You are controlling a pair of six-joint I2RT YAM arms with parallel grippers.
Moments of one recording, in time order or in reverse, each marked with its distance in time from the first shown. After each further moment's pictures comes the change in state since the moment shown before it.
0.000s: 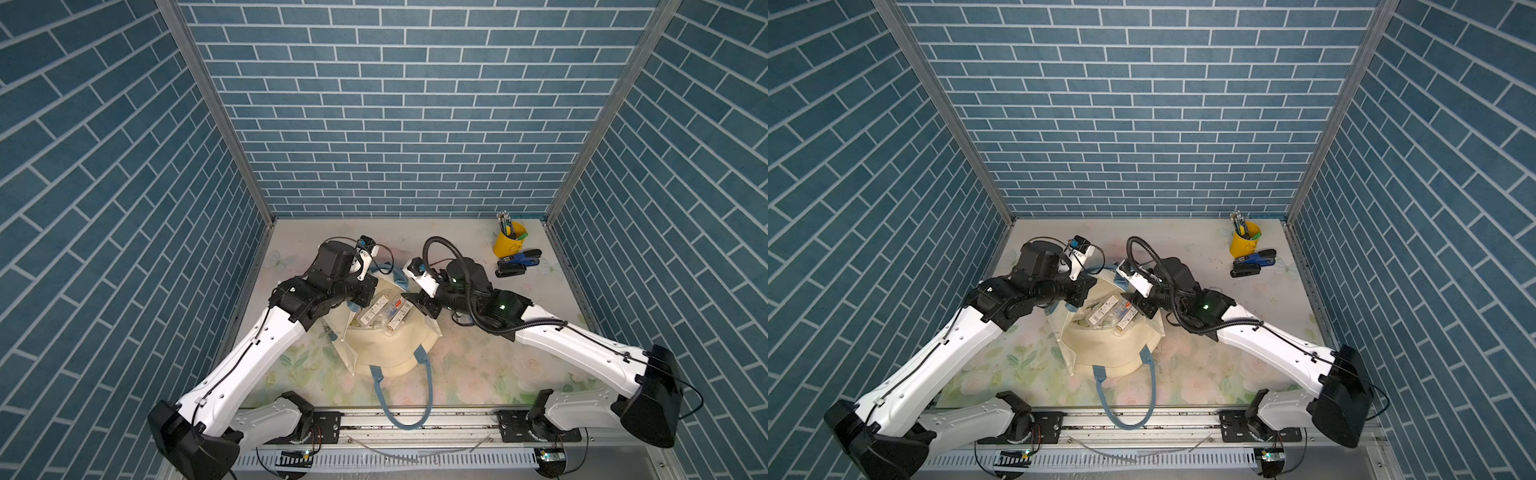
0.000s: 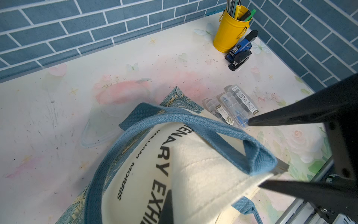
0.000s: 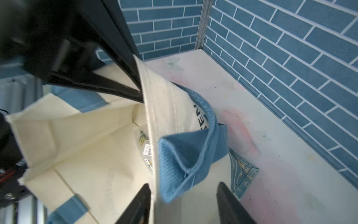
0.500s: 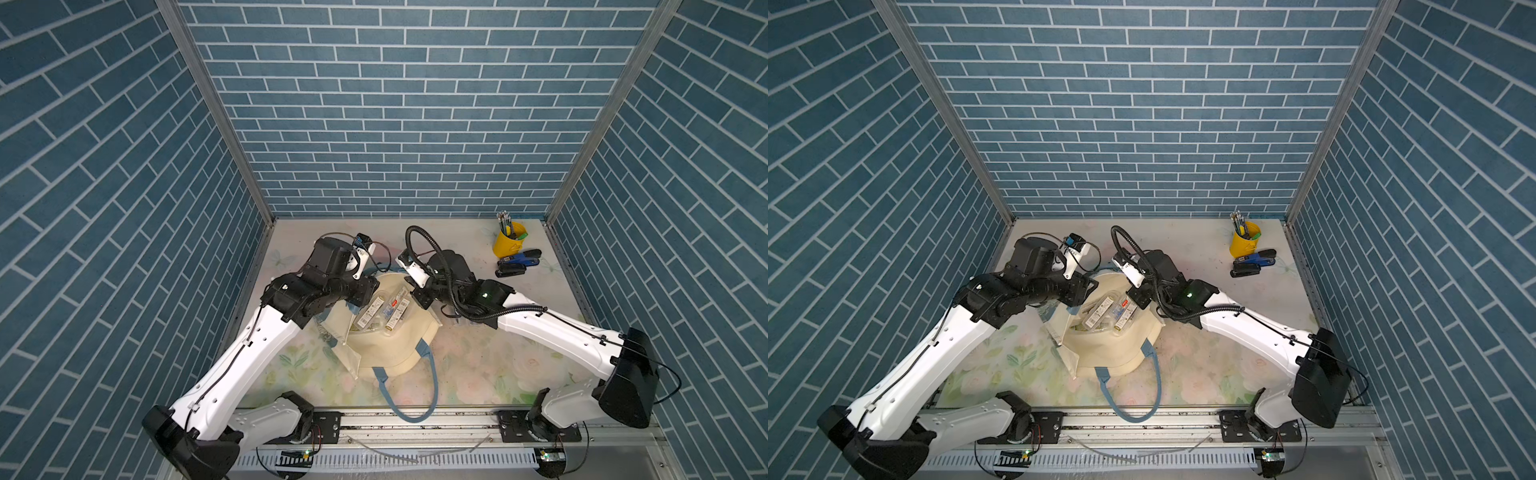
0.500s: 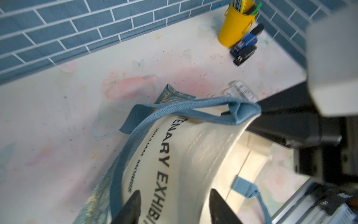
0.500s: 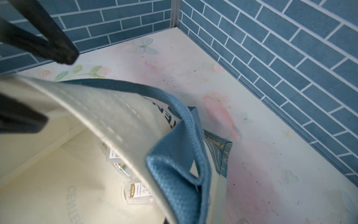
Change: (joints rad) left arm 0.000 -0.004 0.095 -0.163 -0.049 0.005; right arm 0.013 0.093 0.120 -0.097 0.166 0.092
